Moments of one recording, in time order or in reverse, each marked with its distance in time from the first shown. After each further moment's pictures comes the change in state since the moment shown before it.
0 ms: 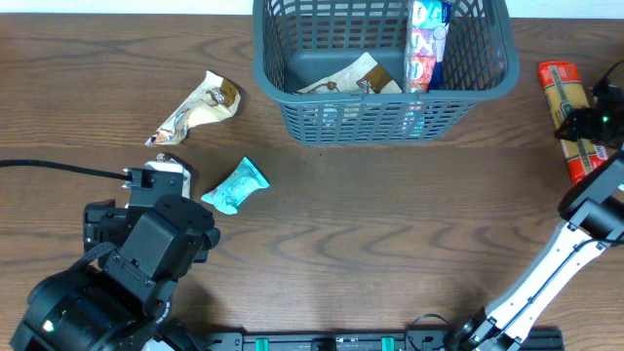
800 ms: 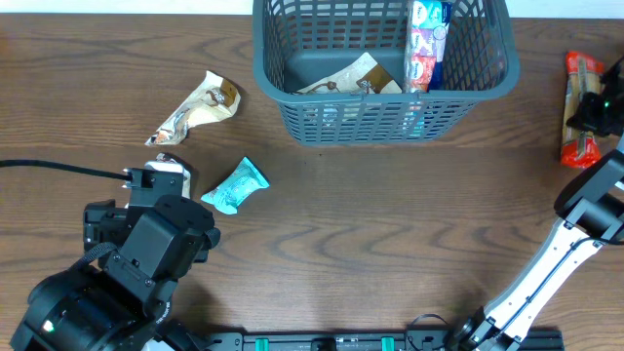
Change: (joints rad) left arm 0.000 0.000 0.000 0.000 0.000 0.000; right arm 0.026 -0.021 0.088 -0.056 -0.001 0.246
